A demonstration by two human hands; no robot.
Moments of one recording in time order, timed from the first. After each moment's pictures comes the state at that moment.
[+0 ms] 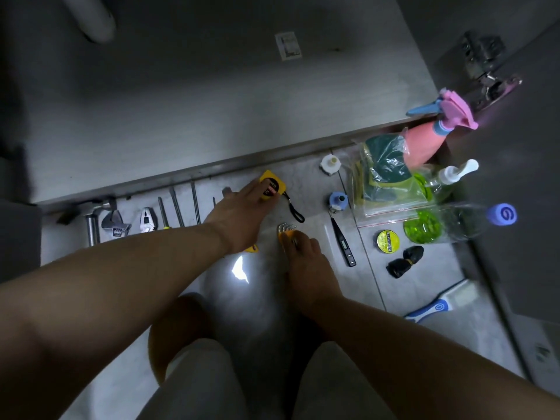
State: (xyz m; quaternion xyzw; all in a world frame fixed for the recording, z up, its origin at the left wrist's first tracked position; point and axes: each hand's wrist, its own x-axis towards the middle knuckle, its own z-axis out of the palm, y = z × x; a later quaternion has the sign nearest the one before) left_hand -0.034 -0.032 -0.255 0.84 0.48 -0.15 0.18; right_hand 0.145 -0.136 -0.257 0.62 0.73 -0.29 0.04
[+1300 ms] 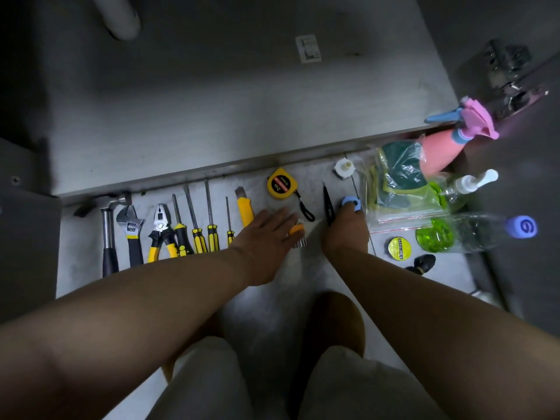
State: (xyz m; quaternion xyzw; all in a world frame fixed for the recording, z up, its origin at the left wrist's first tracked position) left_hand -0.017 -0.080 -0.257 0.89 0.38 -0.22 0.12; right_hand 0.156 -0.059 -0.237 0.83 0.48 -0.28 -0.03
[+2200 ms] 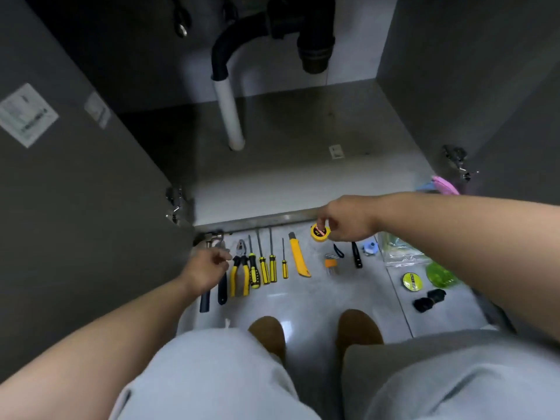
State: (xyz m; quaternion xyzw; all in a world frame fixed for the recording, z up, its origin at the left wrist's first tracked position) left_hand -0.182 -0.172 -0.092 0.45 0.78 0.14 0.40; right_hand 0.114 -0.049 0.021 0.39 0.87 -0.20 0.23
